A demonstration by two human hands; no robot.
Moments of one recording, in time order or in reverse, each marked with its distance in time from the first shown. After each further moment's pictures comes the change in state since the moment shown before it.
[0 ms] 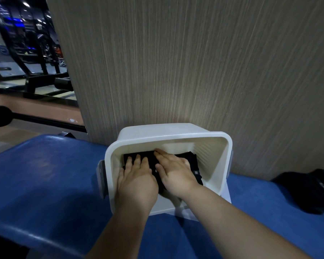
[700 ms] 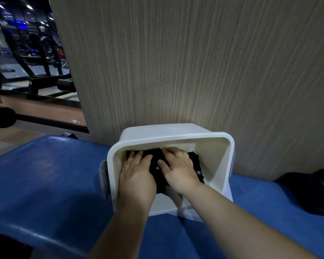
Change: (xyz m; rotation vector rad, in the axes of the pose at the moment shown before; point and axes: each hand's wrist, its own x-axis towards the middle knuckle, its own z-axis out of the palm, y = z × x) left_hand 0.004 -0.009 0.003 -0.098 0.183 0.097; right_hand 0.001 -0.004 -0.006 0.112 0.074 0.137
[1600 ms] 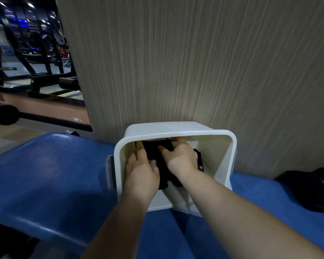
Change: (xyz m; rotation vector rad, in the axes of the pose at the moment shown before) left_hand -0.008 0.014 -0.023 -0.322 -0.060 -0.199; right_hand 0.017 -0.025 -0.009 0.266 0.211 0.365
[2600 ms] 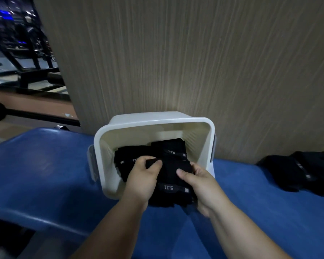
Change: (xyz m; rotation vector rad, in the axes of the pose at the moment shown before) left_hand -0.044 0.019 0.026 -0.798 -0.222 -0.285; right_hand -0.086 0.081 -0.067 1.015 -0.377 0.267
